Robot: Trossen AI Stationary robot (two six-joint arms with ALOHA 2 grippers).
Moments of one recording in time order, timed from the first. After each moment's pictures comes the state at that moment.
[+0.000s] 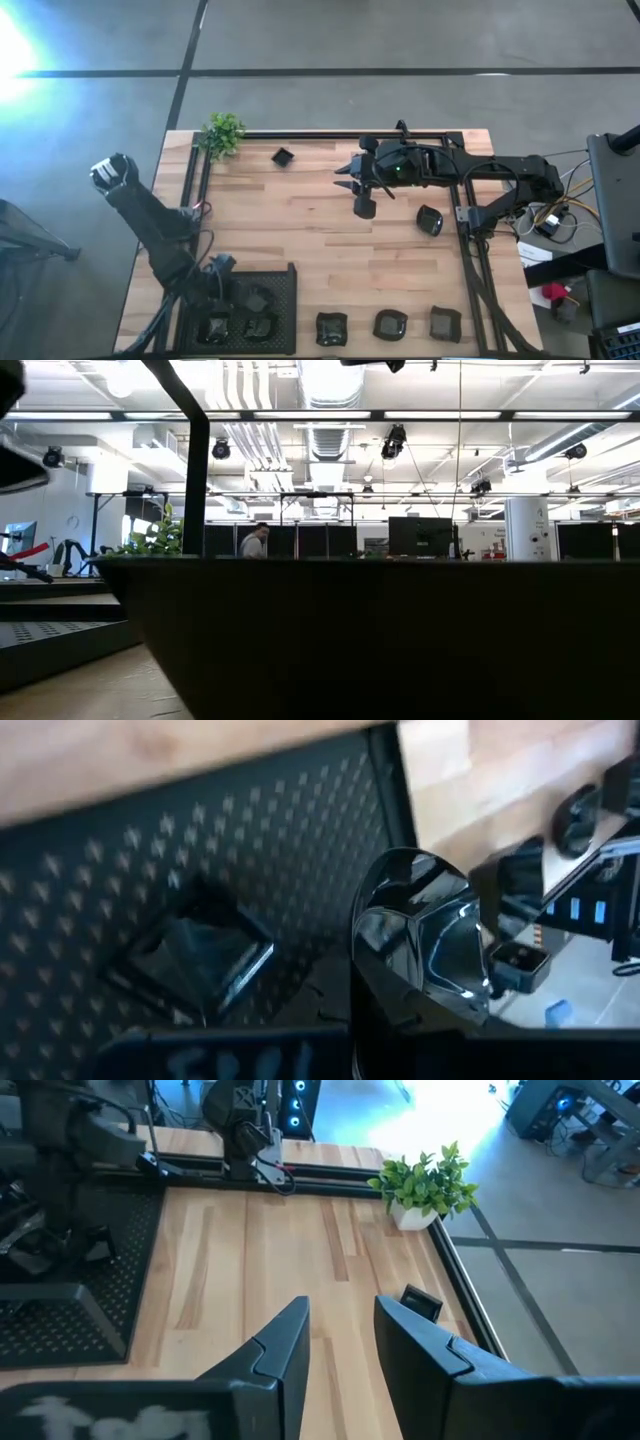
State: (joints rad) left arm -0.95 1.25 0.78 -0.56 -0.42 -2.15; right arm -0.02 1.44 1.47 -0.53 0.15 -0.08
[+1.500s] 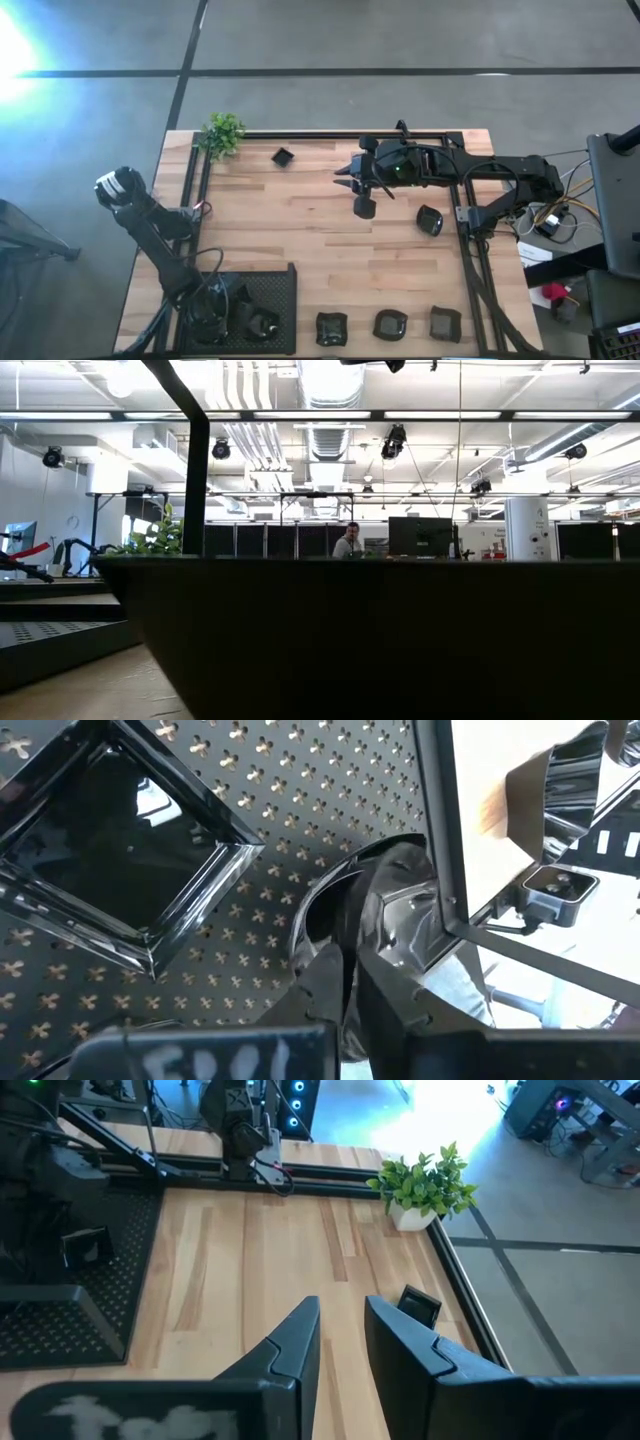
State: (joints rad) left arm -0.98 1.42 0.78 -0.31 -0.32 -2.13; right arm -0.02 1.44 1.47 -0.52 0.15 -0.08
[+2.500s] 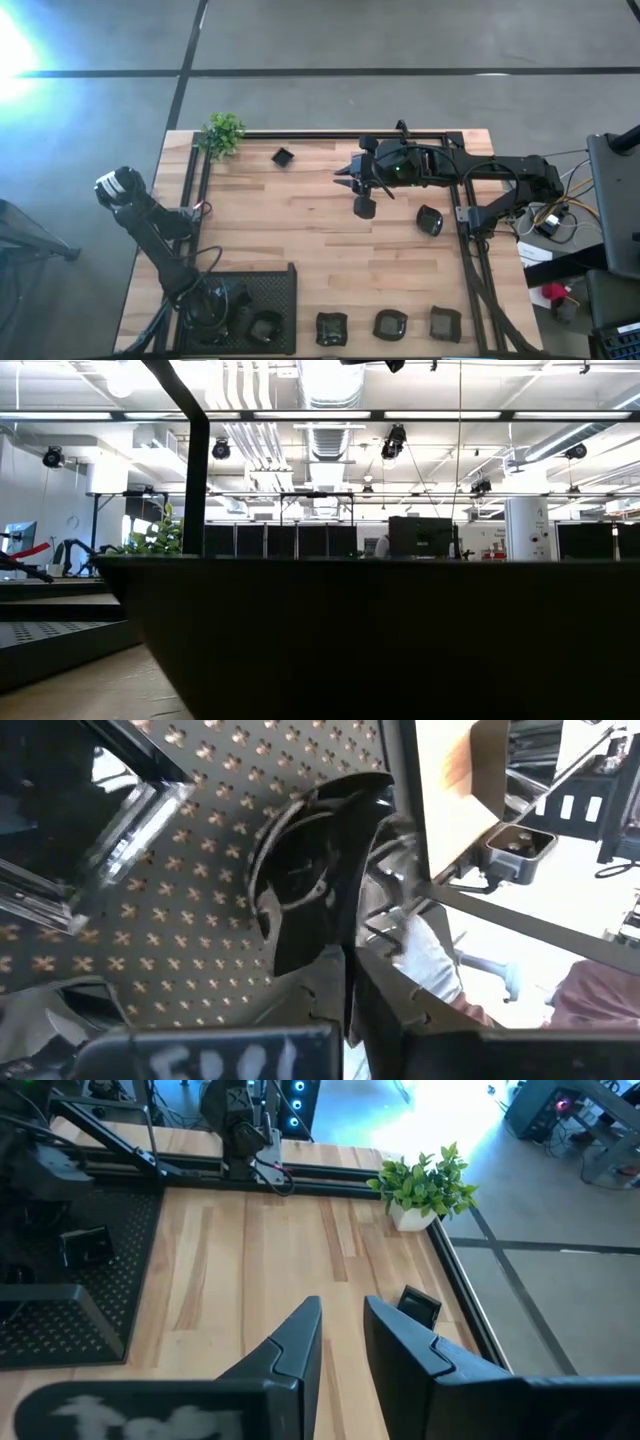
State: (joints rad) left arm -0.98 1.42 0.78 -0.21 -0.28 -2.10; right arm -0.02 1.44 1.47 -0.52 0.15 -0.08
